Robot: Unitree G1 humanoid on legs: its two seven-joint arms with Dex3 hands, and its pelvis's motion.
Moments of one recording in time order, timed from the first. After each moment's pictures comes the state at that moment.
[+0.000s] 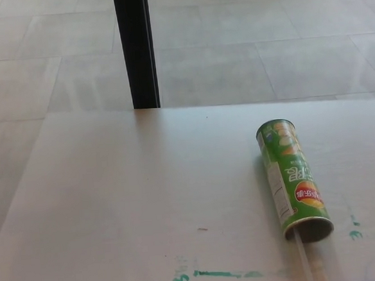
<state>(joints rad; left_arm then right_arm) -0.05 0.62 0.22 1.27 -0.02 -0.15 -0.20 0.29 -0.83 0.26 -0.20 -0.67 -0.20 0.16</state>
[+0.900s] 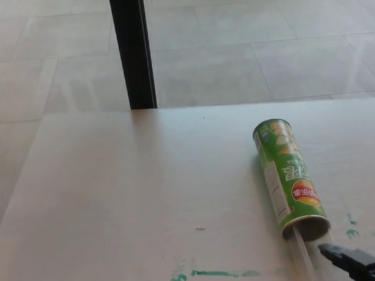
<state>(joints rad) -0.03 0.63 0.22 1.26 -0.02 -0.15 -0.20 0.30 -0.70 0.09 -0.33 -0.66 -0.19 0.12</state>
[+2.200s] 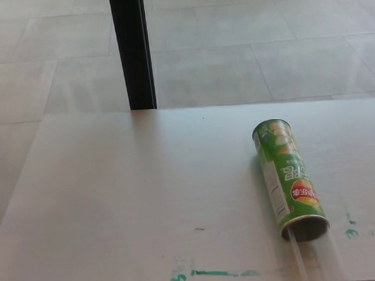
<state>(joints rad) -0.02 0.63 0.22 1.27 -0.02 -0.15 -0.20 0.53 -0.58 -0.72 0.06 -0.32 -0.20 0.09</state>
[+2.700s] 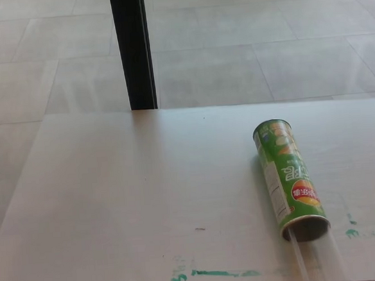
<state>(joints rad) -0.03 0.63 0.22 1.27 -0.02 -0.15 -0.20 0.33 -0.51 -0.80 0.55 -0.18 -0.19 0.02</state>
